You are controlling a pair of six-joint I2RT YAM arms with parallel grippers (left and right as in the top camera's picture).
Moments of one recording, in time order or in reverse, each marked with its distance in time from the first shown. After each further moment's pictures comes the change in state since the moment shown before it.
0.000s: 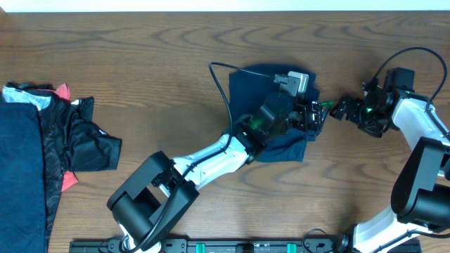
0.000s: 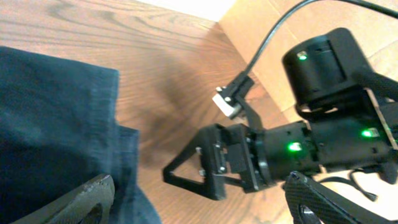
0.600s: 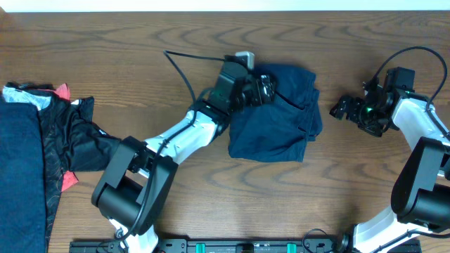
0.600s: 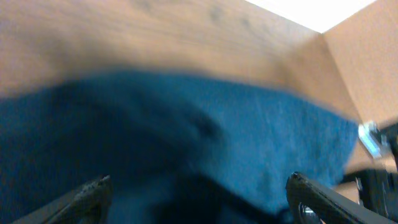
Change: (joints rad) left arm 0.270 0.000 0.004 -0.277 0.097 0.025; right arm 0.000 0.000 0.000 0.010 0.000 0.000
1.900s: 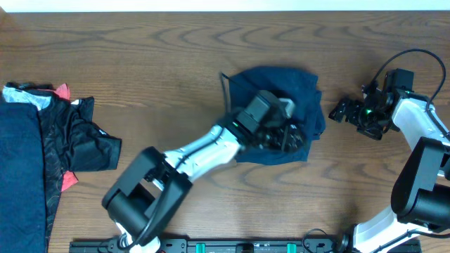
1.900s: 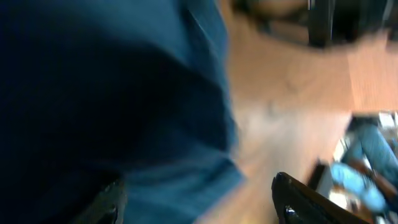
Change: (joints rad) left arm -0.159 -0.011 0.010 -0.288 0.302 0.043; right arm 0.000 0.000 0.000 -0.048 0.000 0.003
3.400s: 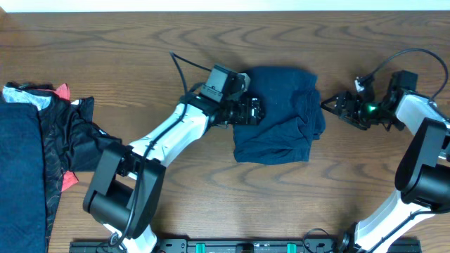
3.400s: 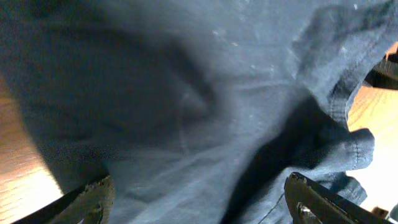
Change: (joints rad) left arm 0.218 -0.027 0.051 -0.238 -0.095 0.145; right arm -0.069 0.158 0.052 0.082 -0.441 -0.190
